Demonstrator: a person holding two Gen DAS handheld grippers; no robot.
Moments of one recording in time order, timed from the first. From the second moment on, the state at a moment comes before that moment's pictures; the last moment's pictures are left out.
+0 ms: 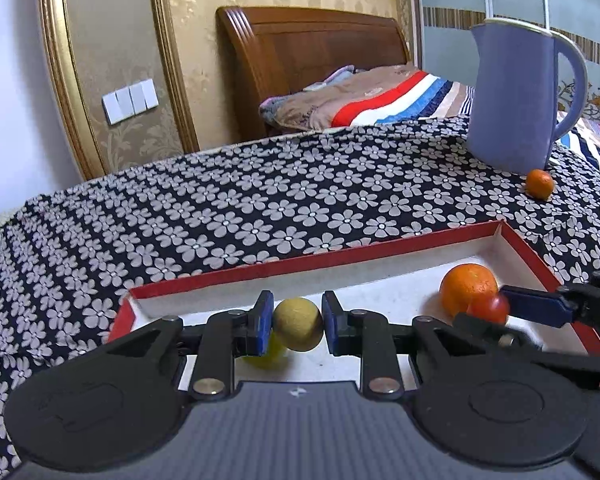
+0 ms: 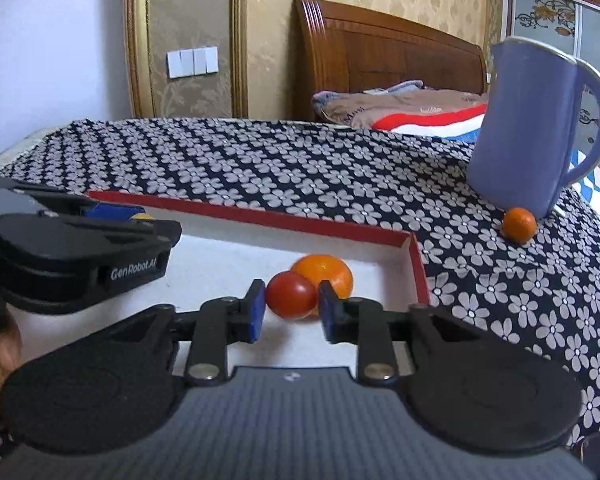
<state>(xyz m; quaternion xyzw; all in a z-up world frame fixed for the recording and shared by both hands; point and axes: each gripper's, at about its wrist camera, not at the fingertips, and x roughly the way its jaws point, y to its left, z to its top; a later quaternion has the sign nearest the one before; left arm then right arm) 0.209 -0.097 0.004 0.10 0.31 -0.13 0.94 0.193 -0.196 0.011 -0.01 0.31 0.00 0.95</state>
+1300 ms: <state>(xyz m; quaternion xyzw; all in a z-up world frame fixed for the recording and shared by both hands) 0.031 0.093 -0.030 0.00 0.28 -0.07 0.96 0.043 -0.105 -0.012 -0.02 0.27 0.11 0.96</state>
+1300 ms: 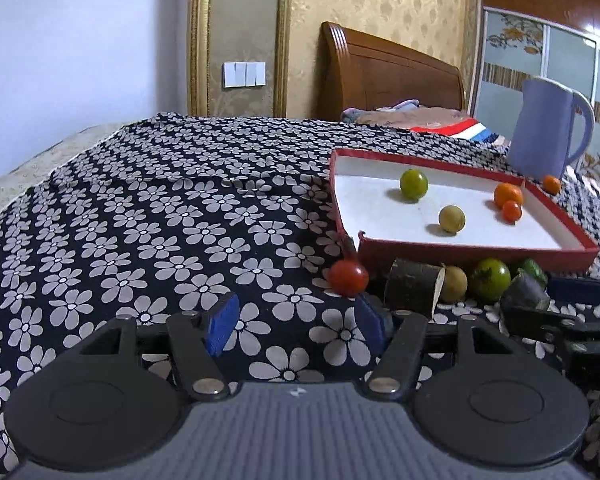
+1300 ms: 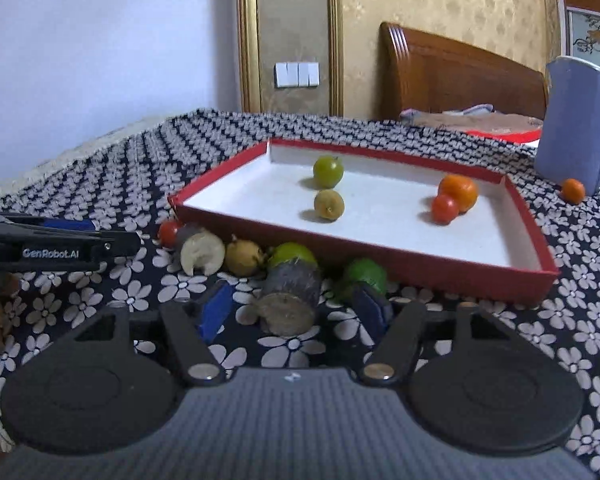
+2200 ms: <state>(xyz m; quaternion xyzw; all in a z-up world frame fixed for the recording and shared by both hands) 0.060 0.039 -0.024 0.10 0.30 -0.25 0.92 0.040 -0.135 -0.015 0.01 0.28 0.09 0.96</state>
